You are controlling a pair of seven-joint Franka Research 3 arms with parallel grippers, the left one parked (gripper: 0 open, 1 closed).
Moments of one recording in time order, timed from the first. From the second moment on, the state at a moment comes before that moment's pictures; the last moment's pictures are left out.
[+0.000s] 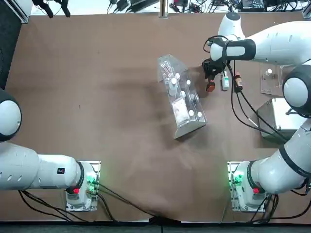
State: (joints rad) arm 0.27 0.36 0.07 -2.11 0.09 2.35 0.32
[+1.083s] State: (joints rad) arm 0.28 0.40 0.07 -2.09 0.09 2.41 0.33
